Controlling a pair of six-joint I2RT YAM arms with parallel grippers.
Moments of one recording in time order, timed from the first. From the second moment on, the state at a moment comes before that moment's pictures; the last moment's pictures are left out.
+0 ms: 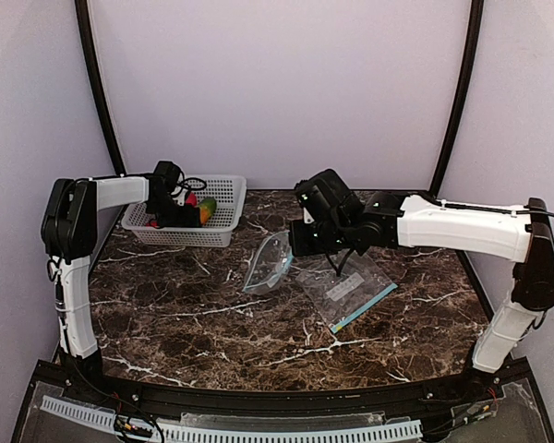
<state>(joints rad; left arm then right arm) -0.20 2.13 1.64 -0.58 0.09 -0.13 1.00 1.69 1.42 -0.50 0.29 0.59</state>
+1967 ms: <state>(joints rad) -0.62 1.41 1.22 -0.02 0.78 -0.14 0.99 1.70 1.48 -0.51 0.26 0.59</state>
